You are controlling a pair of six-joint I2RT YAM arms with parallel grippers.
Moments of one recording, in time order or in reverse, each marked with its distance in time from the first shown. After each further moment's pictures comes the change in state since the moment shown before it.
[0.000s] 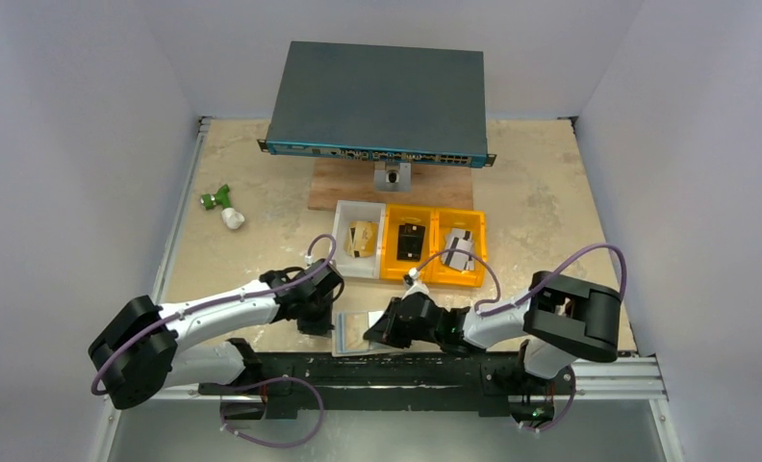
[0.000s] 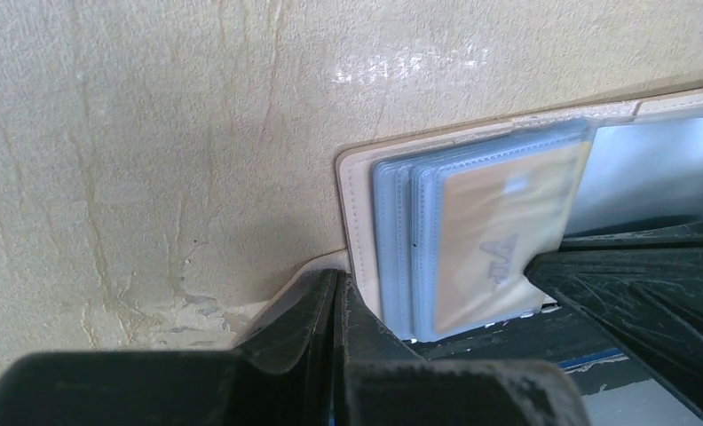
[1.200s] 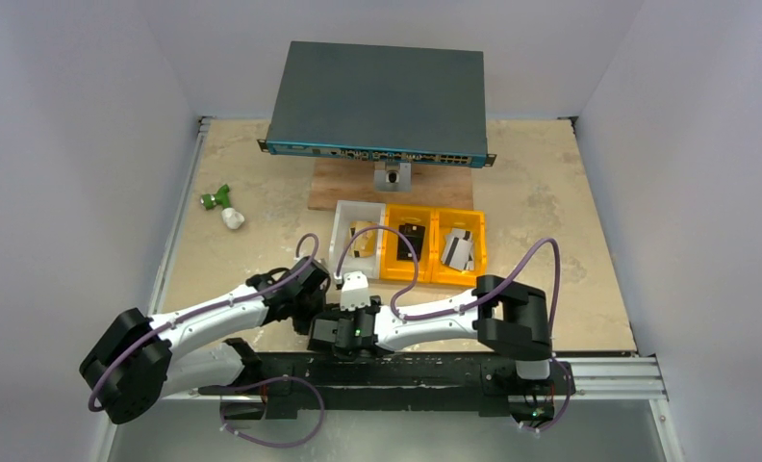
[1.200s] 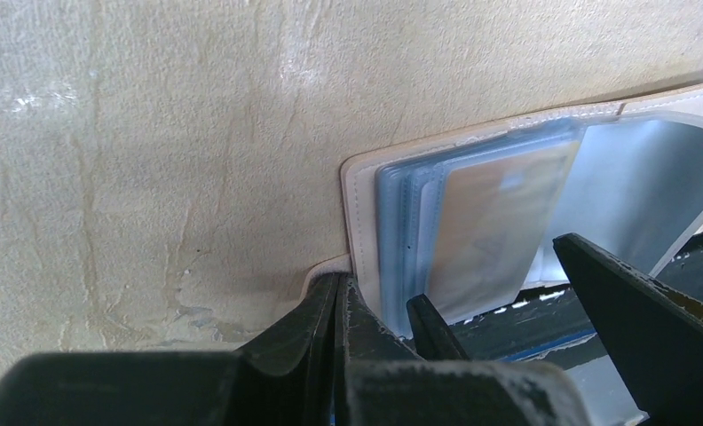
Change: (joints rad) left arm 0.092 -0.052 -0.087 0.086 0.125 -0.035; right arm 0.245 0.348 0.887 -1.189 0.526 -0.233
